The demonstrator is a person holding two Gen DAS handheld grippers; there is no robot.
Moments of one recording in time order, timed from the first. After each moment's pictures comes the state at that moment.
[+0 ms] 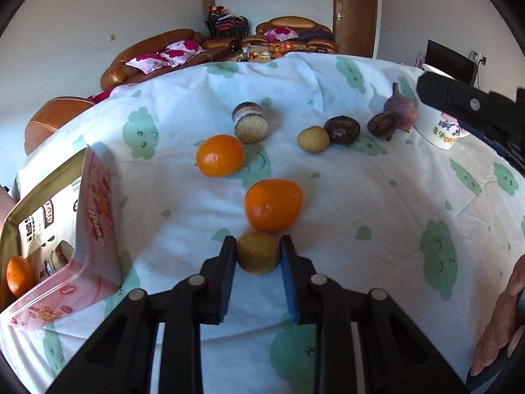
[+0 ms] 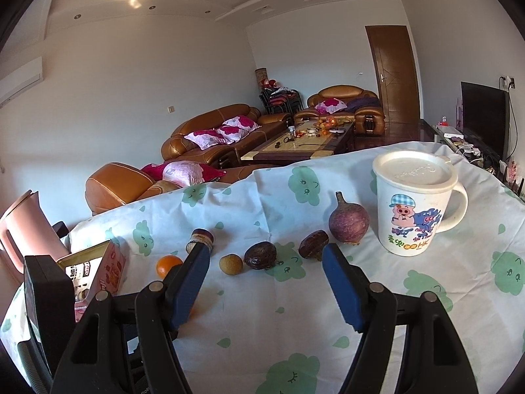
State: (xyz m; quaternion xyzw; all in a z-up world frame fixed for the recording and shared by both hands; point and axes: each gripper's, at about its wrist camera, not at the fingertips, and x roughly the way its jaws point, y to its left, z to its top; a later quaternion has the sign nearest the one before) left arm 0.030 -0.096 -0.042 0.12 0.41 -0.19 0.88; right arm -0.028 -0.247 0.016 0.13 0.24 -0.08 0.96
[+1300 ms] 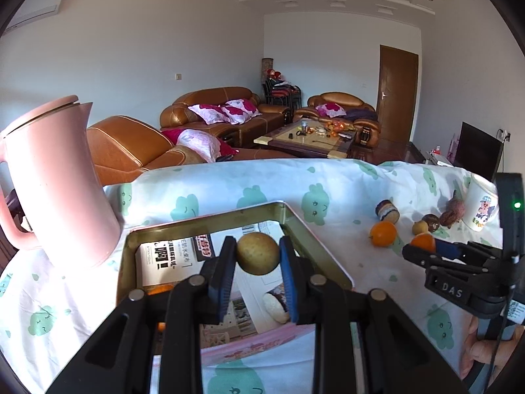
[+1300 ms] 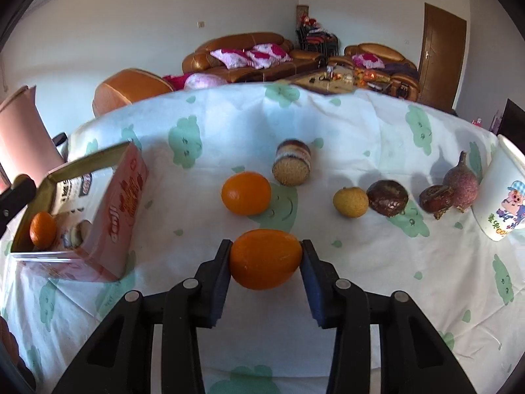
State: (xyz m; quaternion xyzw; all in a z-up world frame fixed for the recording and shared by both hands) left arm 0.044 0.098 0.021 0.03 0.27 -0.11 0.96; right arm 0.035 -0.124 -0.020 0.04 0.36 -0.02 0.93
